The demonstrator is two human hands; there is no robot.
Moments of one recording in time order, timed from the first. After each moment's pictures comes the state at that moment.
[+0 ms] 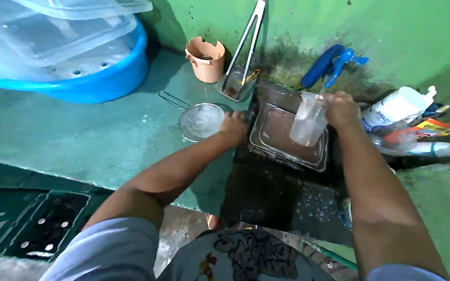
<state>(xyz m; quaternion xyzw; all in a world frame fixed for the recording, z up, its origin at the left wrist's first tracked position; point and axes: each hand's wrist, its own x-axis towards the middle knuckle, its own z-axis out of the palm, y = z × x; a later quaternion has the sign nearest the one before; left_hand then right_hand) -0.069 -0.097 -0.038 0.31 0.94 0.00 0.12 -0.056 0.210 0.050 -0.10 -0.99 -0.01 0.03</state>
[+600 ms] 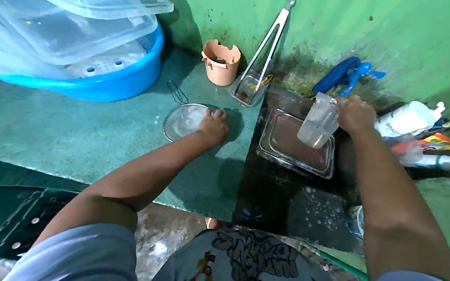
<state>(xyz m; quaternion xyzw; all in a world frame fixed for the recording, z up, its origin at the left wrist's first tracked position) -0.087 -0.199 -0.031 0.31 0.94 -0.05 0.11 -0.071 0.187 0.067 -0.13 -0.99 -0.09 0.01</state>
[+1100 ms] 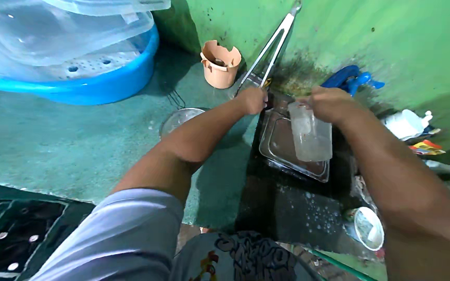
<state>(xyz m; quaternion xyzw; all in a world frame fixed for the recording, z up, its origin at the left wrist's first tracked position) -0.194 -0.115 0.008 0.32 0.91 0.23 0.13 -0.105 0.080 0.125 0.10 -0.97 -0.17 -0.16</state>
